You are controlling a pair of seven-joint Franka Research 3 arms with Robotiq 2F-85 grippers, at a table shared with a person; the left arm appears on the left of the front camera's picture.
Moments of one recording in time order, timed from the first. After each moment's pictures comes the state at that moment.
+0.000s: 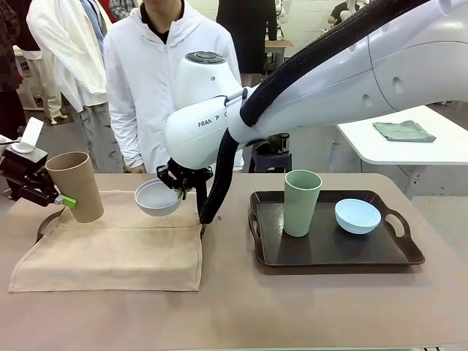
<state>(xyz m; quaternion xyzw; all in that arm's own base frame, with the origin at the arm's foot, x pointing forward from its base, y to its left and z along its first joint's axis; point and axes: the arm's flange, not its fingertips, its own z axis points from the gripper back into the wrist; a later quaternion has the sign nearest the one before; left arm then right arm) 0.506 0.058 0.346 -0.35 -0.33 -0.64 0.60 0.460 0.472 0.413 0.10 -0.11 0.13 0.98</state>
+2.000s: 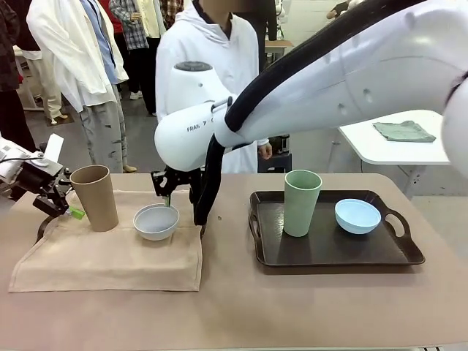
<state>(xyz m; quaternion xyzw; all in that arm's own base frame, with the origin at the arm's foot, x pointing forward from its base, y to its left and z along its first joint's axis) 0.524 0.051 0.311 -0.29 -0.30 -0.66 0.63 0.469 0.485 0.400 0.08 -0.09 0.18 0.98</state>
